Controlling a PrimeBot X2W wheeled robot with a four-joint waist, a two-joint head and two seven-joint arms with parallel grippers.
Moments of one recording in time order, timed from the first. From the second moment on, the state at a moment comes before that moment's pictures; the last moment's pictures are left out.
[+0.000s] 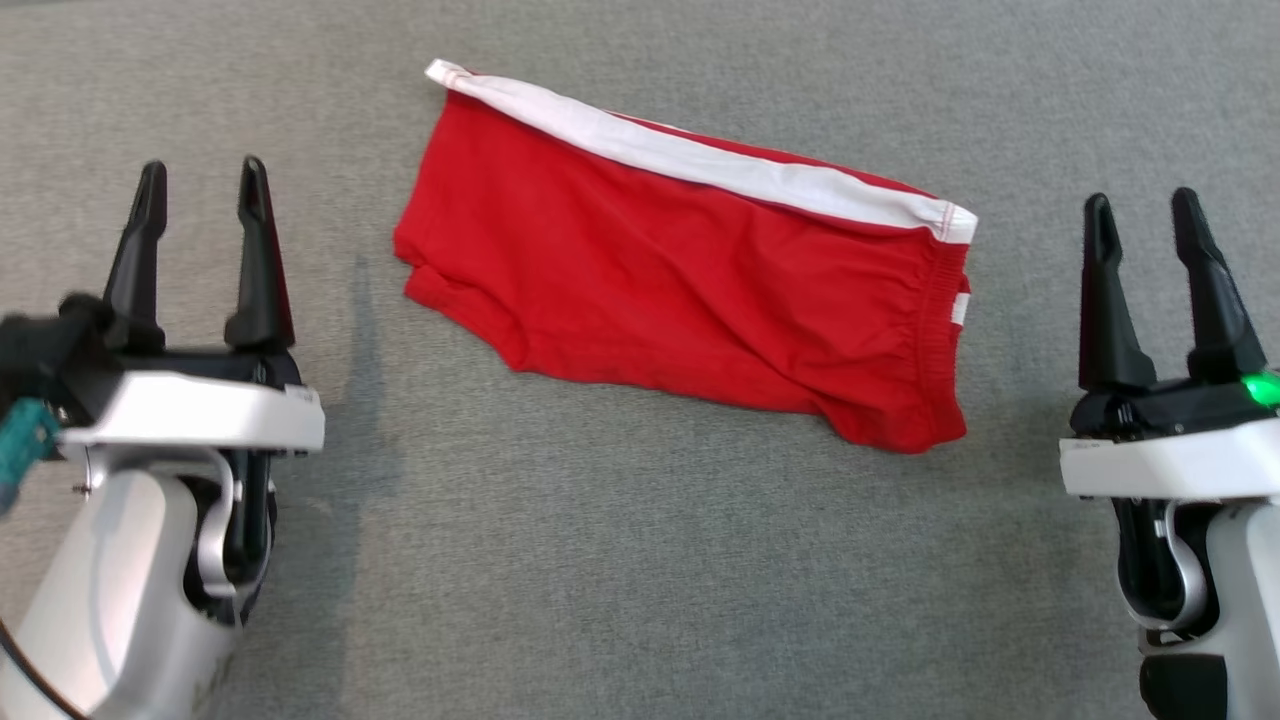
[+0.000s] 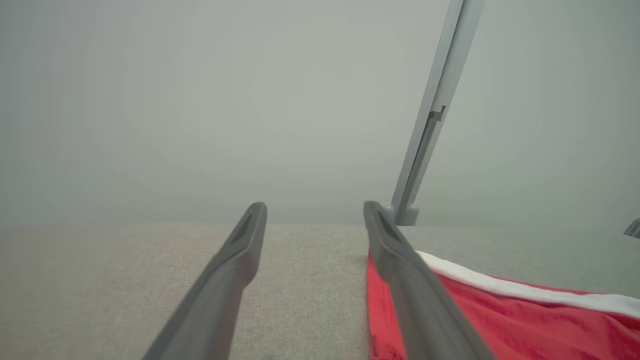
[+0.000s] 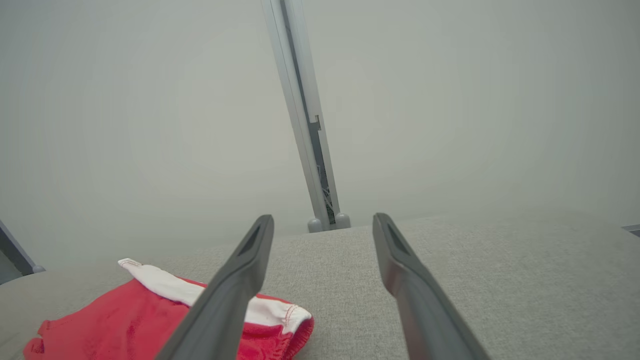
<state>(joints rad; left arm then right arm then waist) -0.46 0.33 -0.24 0.17 -0.55 0.16 -0.26 -0.35 -0.14 0.07 0.07 0.42 0.13 -0.26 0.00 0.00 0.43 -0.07</state>
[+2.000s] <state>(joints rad) -0.57 0.26 -0.40 0.51 -0.66 -0.04 0.17 -0.20 -0.07 0.00 0.10 0.25 0.13 -0.26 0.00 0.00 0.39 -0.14</state>
